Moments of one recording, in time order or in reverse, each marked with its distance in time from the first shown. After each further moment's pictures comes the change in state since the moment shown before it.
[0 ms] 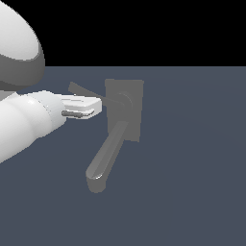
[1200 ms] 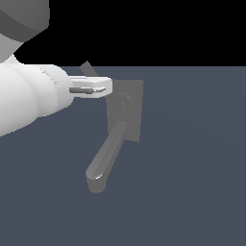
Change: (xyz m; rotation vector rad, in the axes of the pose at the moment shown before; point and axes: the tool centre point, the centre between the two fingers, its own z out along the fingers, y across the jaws) arm -0.051 -0.032 -0.003 -0.001 0.011 -0.002
